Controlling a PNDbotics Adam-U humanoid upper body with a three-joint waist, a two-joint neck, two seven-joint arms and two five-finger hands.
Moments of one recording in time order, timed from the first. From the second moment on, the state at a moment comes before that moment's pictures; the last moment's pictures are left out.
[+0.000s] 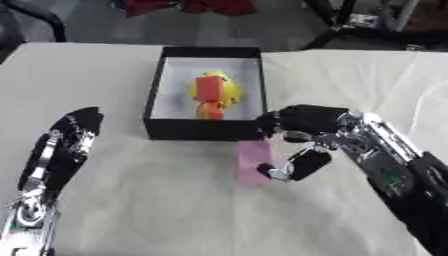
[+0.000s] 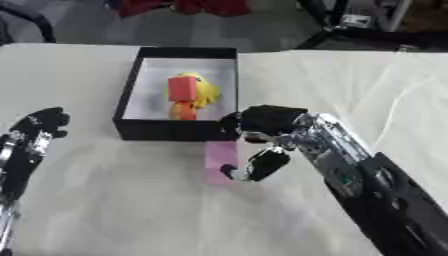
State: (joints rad) left arm -0.17 0.10 0.03 -1.67 -0.22 -0.07 -0.17; right arm -0.48 -0.43 0.41 -1.62 0.82 -0.33 0.63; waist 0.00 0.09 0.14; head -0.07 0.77
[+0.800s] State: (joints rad) left arm -0.17 0.10 0.03 -1.67 -0.22 -0.07 -0.17; right arm -0.51 -0.41 0.43 -1.53 0.91 -0.37 0.66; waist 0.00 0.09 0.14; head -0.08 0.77
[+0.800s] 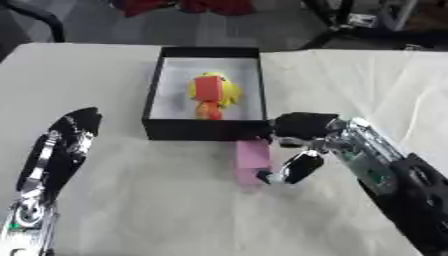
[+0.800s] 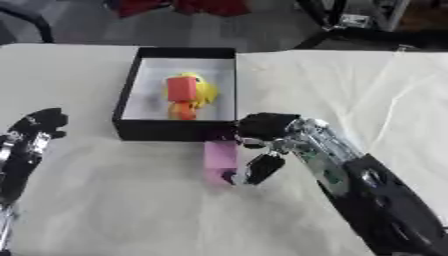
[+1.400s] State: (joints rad) left arm -0.17 0.10 0.03 -1.67 -0.22 -0.07 -0.17; right arm -0.52 -0.39 0.43 -1.53 0.97 -0.34 0.53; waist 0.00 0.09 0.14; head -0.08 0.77
